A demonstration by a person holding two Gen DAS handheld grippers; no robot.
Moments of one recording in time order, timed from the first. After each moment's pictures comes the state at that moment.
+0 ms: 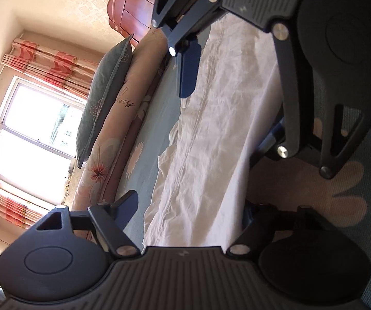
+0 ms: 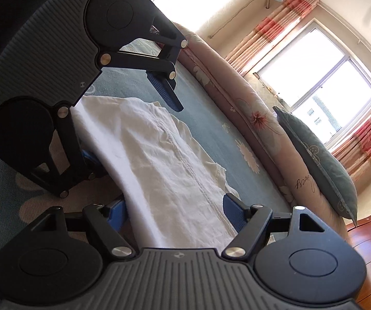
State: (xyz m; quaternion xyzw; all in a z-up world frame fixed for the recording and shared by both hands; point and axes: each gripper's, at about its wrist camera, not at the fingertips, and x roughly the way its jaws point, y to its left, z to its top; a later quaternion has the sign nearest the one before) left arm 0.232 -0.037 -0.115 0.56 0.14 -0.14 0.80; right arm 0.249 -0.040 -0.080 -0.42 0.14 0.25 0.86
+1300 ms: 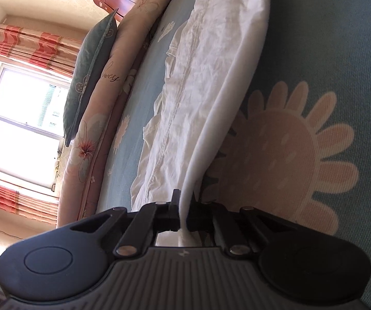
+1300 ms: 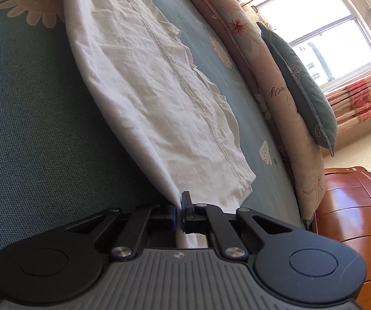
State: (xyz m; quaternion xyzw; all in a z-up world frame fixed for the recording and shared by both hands) left arm 0.239 -0.028 -0.121 0.58 0.20 -0.13 0.78; right arm 0.261 -0.207 -0.101 -0.49 0.27 0.15 0.81
